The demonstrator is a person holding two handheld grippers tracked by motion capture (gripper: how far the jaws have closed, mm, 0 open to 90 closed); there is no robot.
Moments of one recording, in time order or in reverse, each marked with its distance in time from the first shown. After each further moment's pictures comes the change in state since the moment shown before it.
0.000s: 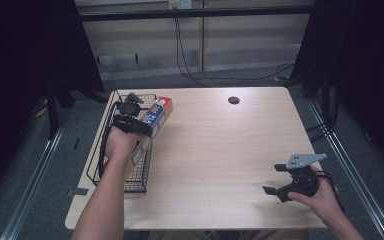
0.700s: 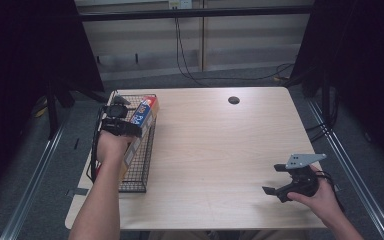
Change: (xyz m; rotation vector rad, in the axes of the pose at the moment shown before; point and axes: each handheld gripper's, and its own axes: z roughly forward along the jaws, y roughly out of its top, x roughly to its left) left arm 0.021 -0.013 -0.008 -0.029 0.045 -0.105; right arm 0.000 0.000 0.001 -0.001 0.002 -0.001
